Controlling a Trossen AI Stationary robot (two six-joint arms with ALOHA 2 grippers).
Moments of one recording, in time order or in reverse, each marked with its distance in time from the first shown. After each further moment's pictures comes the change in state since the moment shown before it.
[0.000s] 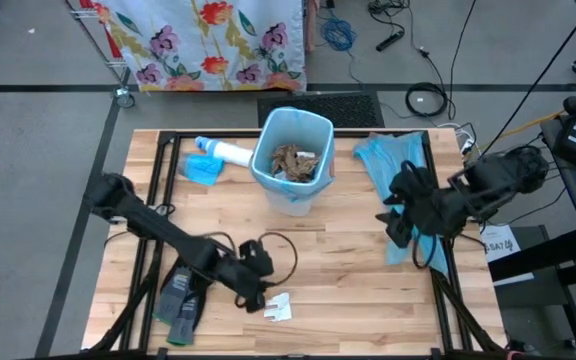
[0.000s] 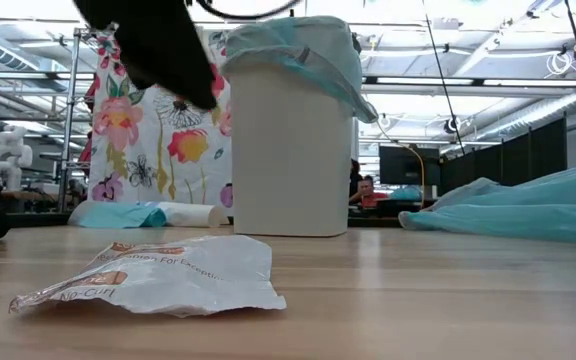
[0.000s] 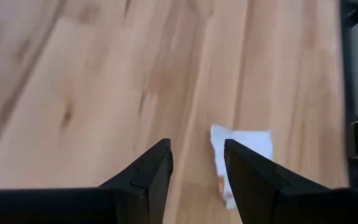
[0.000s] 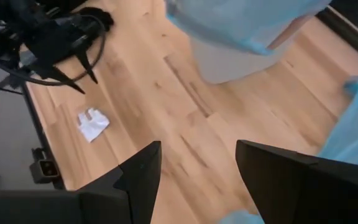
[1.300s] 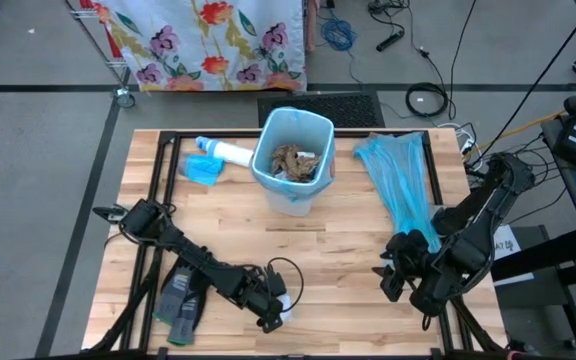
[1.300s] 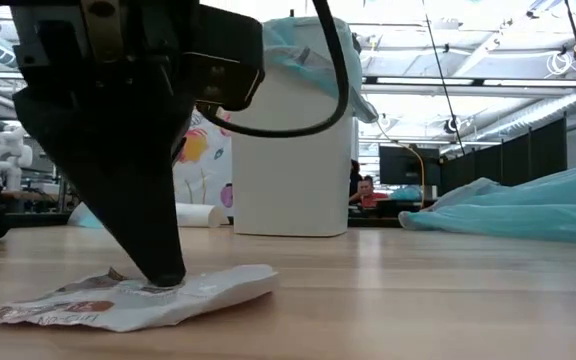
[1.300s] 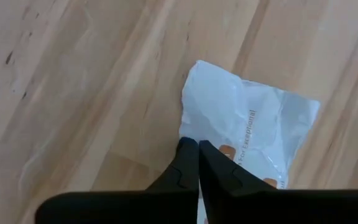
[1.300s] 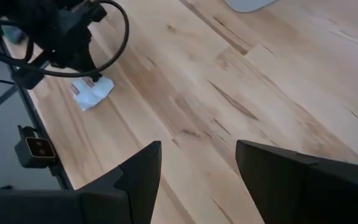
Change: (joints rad) left arm -0.036 0.354 0.157 -0.020 0.166 -0.317; right arm 0.389 0.002 -0.581 0.381 0.154 0.540
